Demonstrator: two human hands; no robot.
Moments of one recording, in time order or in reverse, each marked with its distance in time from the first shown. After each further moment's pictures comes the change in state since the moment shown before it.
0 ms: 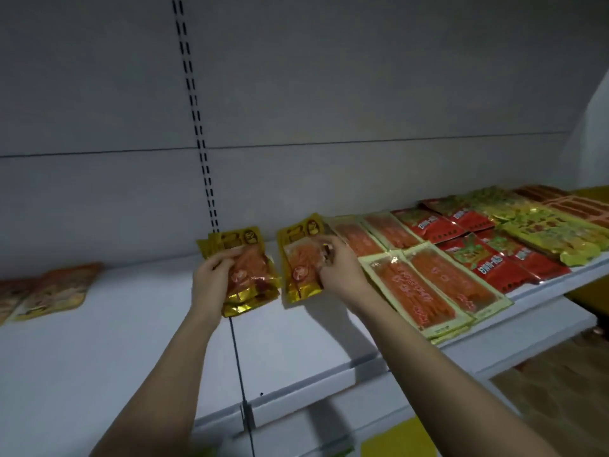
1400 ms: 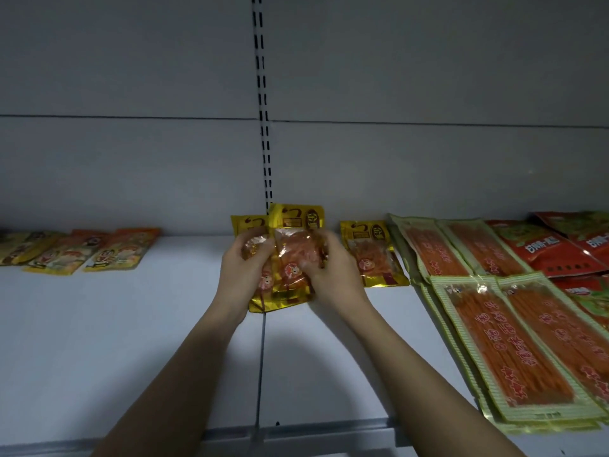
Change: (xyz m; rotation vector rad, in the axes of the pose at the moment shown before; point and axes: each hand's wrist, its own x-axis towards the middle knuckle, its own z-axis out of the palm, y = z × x) left_hand 0.013 -0.004 -0.009 -0.005 0.130 0.077; right_hand 0.033 -0.004 0.084 0.114 -0.237 -0.176
